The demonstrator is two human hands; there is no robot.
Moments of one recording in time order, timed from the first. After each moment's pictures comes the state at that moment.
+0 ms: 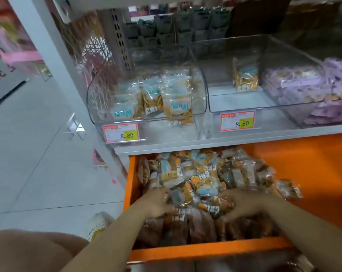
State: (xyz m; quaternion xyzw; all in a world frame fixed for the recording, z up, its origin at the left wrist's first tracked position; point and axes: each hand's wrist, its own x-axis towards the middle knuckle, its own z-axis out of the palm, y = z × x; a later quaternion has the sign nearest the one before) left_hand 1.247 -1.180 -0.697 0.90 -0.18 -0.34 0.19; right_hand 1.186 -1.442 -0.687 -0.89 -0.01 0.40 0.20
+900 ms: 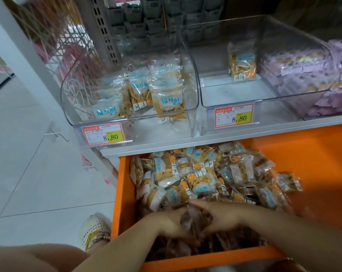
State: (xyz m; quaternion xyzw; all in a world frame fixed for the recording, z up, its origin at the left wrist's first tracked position) left_hand 1.227 -1.223 -0.722 0.81 -0.21 -0.54 0.08; right_hand 1.186 -1.401 -0.709 -0.84 -0.07 0.44 0.31
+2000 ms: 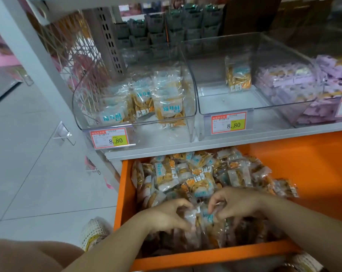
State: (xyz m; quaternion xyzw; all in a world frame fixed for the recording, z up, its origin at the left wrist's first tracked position) left_hand 1.224 -1.216 -0.692 0.79 -0.16 -0.49 0.33; right_hand 1.181 -1.432 -0.660 -0.81 0.02 0.42 0.42
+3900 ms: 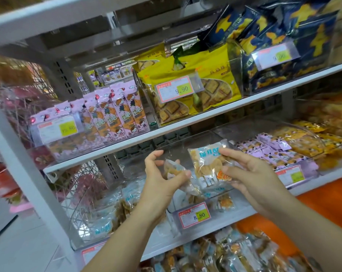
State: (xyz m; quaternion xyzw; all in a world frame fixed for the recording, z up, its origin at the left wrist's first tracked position) left_hand 1.281 -1.340 -0.461 0.70 -0.27 -0.02 0.66; right_hand 1.183 -1.516 -0.478 -0.55 0.02 -0.23 0.80
